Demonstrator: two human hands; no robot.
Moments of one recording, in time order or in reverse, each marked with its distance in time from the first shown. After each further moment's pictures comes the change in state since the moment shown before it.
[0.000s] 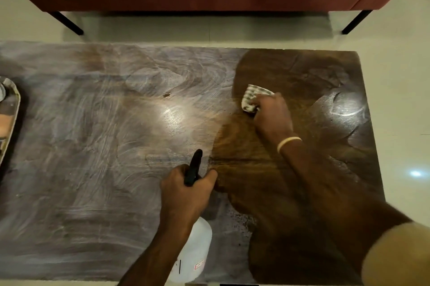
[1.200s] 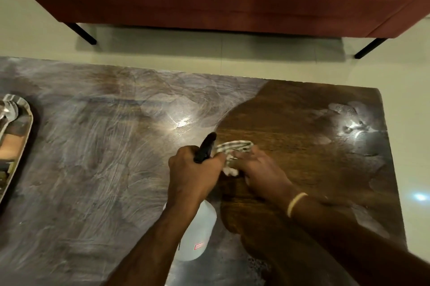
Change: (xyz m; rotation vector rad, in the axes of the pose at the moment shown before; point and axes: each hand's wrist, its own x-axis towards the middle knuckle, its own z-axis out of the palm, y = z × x) left_hand 0.075 0.085 -0.020 -0.068 0.005 0.043; right_hand -0.033 -0.045 0.006 -0.002 -0.289 -0.563
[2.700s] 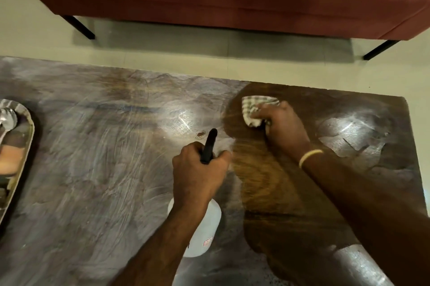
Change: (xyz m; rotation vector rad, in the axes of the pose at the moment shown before) left_hand 0.063 -0.006 -0.026 0.037 0.042 0.041; right_hand 0.121 0.047 -0.029 -0.046 0.186 0.304
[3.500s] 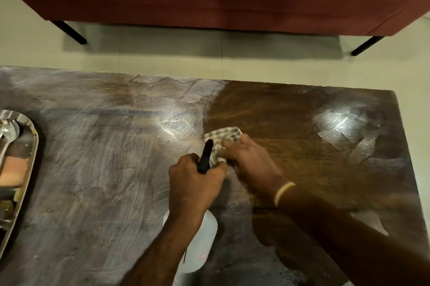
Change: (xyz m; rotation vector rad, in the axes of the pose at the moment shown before) left_hand -0.003 -0.009 -0.035 0.129 -0.097 -0.010; right_hand -0.066 -0.092 0.026 0.040 -0.153 -0.239
